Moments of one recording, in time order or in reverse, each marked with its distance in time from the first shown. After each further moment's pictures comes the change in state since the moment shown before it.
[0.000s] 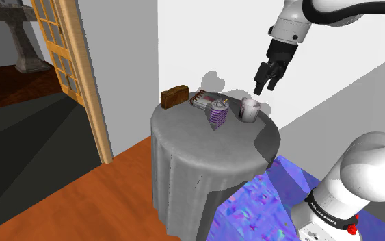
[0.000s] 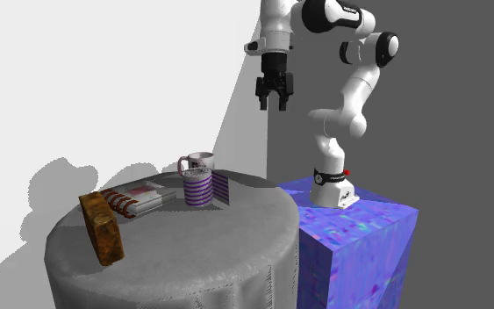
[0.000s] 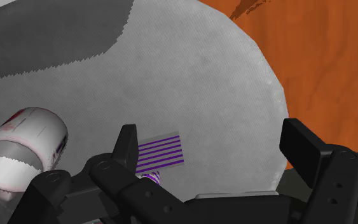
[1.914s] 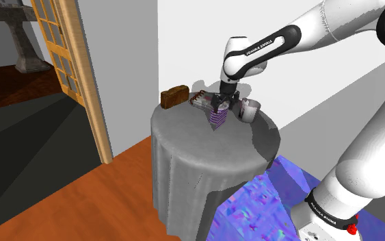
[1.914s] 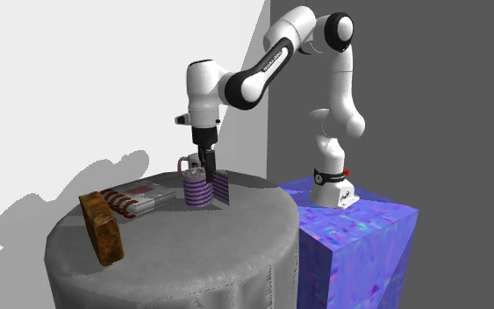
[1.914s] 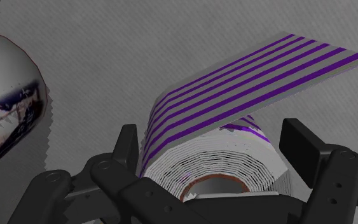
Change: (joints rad) arm -0.106 0.798 -0.007 0.205 -0.101 0.540 0.146
